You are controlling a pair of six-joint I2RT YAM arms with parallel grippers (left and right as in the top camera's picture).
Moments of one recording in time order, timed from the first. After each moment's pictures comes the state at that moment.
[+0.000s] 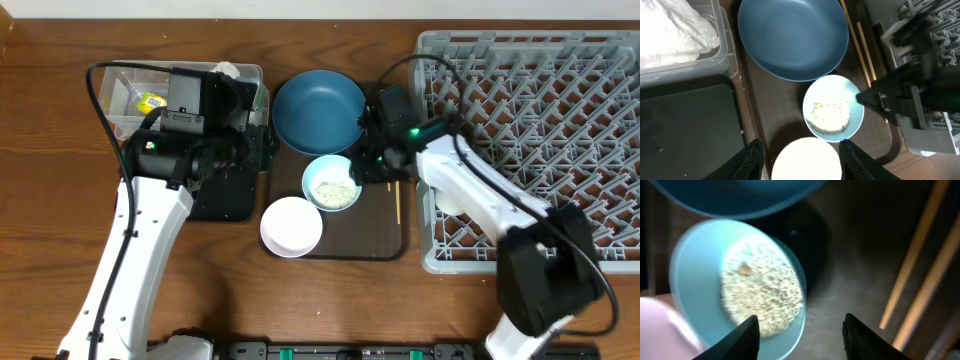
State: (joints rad) left arm -0.18 1.39 1.33 -0.94 0.30 -0.05; right arm 0.50 1.87 1.32 -0.71 -0.22 0.35
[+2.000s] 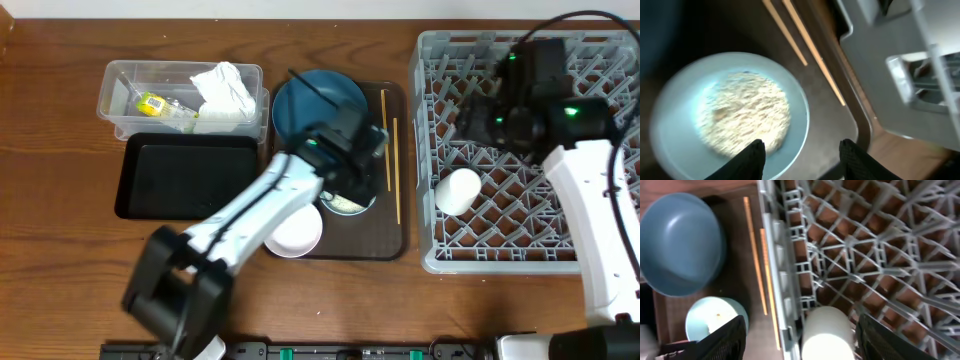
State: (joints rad) left arm -0.67 1.79 1.33 -0.73 0.25 -0.18; right arm 0.09 1.54 1.49 -1.04 -0.07 0.33
